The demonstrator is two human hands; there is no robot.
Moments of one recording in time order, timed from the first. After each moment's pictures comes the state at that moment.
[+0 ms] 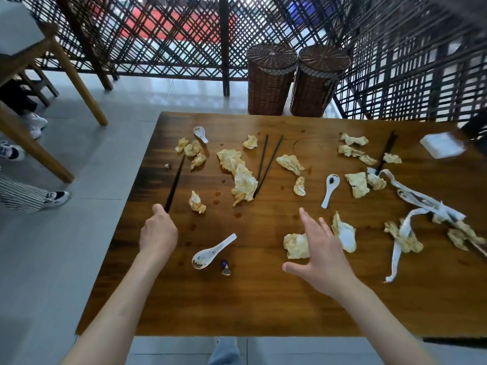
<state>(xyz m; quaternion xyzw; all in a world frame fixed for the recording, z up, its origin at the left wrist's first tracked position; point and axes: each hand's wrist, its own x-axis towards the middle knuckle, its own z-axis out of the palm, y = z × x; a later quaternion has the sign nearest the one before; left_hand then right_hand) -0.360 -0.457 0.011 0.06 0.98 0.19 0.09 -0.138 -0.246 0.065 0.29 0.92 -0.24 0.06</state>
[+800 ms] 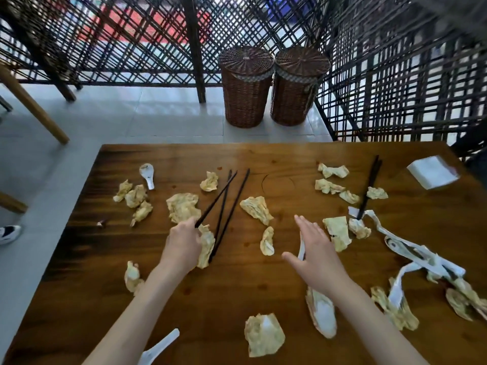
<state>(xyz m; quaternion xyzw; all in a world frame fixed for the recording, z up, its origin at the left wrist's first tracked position) -0.414 -0.245 0.004 0.22 0.93 0.26 0.16 -0.219 -0.066 0.035 0.35 0.90 -0.26 0.04</state>
